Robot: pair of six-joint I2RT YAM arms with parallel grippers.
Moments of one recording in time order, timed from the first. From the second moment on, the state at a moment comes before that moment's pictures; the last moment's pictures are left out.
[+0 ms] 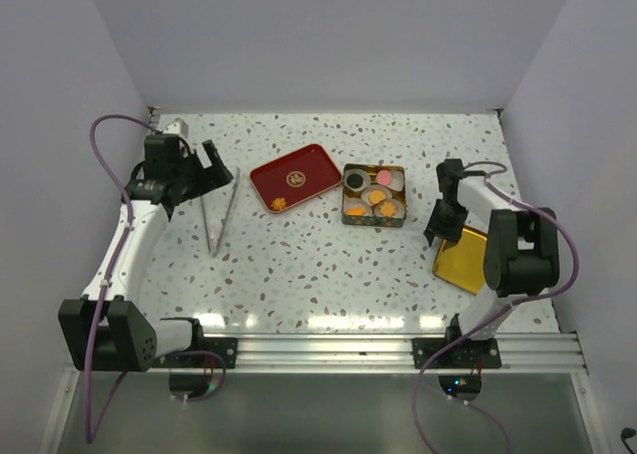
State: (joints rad) left arm -0.01 1.26 1.10 -0.55 0.11 -0.43; right arm 0.03 1.71 1.08 -0.87 0.14 0.50
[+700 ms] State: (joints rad) left arm -0.01 1.27 1.09 -0.54 0.20 -0.47; right arm 0.03 1.73 1.08 -0.85 0.17 0.50
